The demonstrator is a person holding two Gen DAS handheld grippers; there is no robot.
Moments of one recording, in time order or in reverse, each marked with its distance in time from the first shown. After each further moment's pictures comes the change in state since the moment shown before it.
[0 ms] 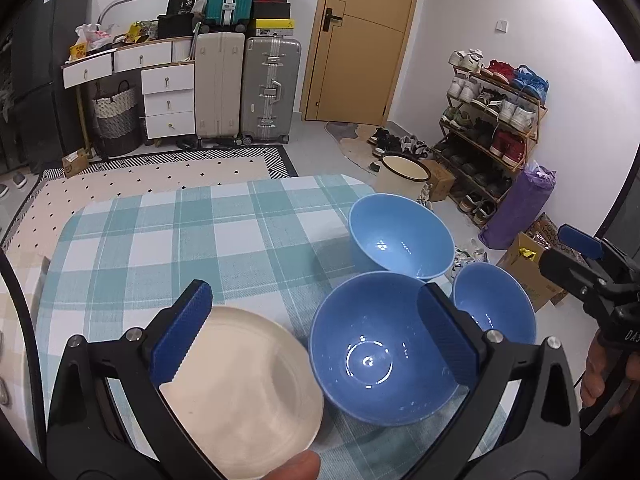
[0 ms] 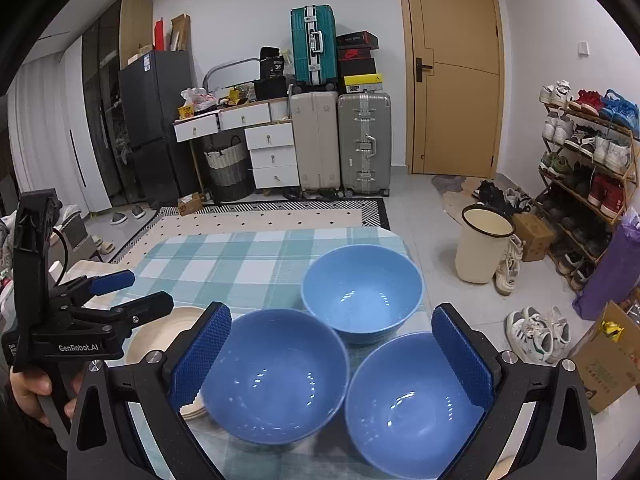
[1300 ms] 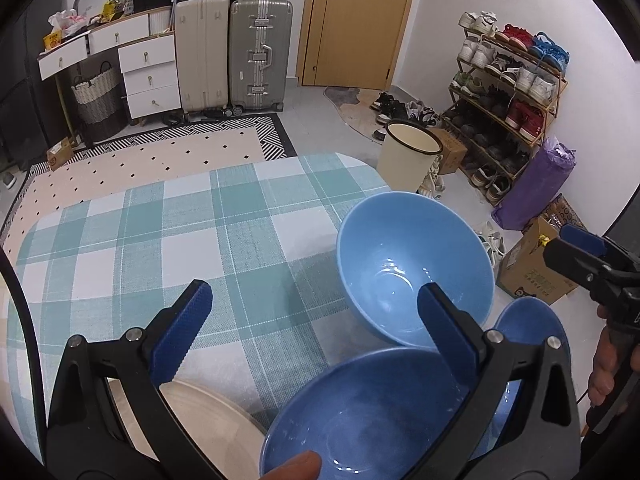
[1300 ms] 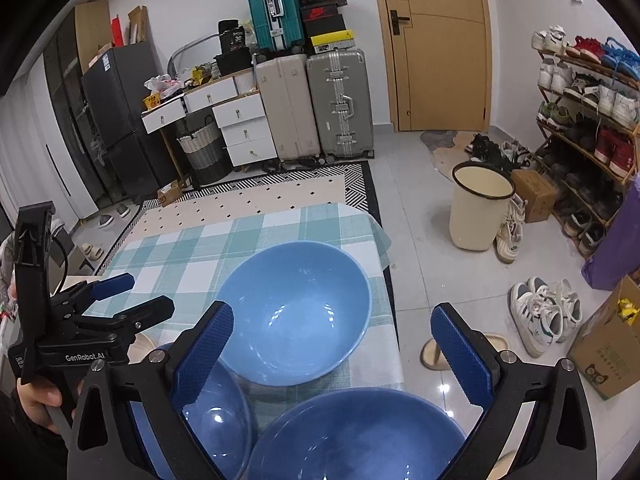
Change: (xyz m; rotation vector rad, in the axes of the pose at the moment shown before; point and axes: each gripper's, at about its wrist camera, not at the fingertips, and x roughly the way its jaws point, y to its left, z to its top) left arm 0.172 -0.031 0.050 0.021 0.147 0.016; right arm 0.130 -0.105 0.032 0.125 0.155 0.019
